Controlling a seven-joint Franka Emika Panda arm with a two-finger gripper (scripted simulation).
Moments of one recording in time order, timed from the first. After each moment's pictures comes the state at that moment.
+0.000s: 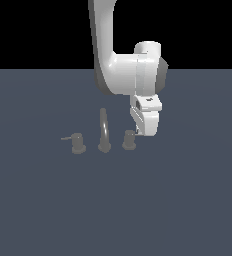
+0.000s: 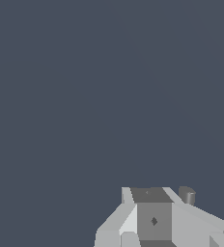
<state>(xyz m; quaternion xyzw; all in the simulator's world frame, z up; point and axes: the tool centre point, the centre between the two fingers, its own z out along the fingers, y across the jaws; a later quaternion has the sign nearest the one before) 0.036 -0.091 0.064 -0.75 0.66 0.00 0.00</state>
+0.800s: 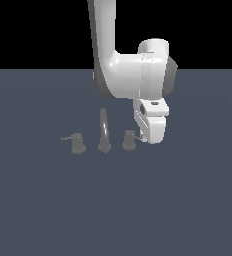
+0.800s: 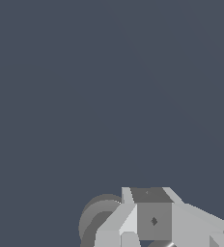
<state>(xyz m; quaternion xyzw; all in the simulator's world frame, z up) -0.004 -0.100 0.063 -0.74 0.67 -0.01 0.00</state>
